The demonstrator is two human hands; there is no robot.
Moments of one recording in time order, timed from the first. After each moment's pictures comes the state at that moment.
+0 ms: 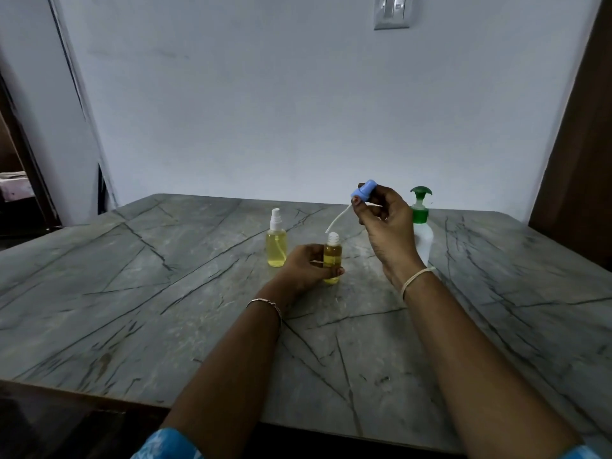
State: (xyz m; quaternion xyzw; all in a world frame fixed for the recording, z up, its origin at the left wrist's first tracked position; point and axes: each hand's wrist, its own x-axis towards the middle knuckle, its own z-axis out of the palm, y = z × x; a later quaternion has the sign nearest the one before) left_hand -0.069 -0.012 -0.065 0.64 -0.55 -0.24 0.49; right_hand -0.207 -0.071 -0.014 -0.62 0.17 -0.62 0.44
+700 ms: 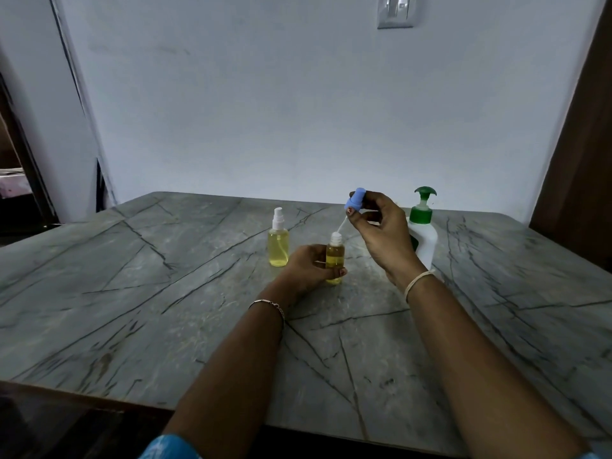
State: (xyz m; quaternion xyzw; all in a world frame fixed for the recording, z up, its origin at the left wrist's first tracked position) left_hand -0.065 -0.014 -0.070 0.64 -0.55 -0.24 0.48; right_hand -0.206 -0.070 -0.019 -0.71 0.22 -0.57 0.35
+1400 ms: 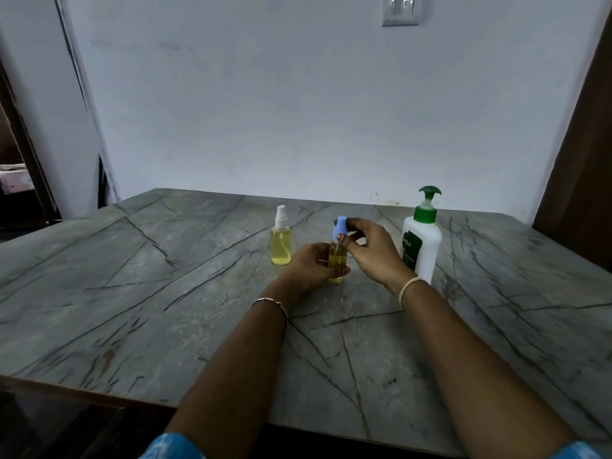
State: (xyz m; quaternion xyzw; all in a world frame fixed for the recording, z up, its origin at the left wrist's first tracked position) left_hand -0.065 -0.017 -0.073 0.63 -0.56 -0.24 0.49; right_hand -0.198 -0.076 -0.042 -0.81 0.27 -0.43 0.30
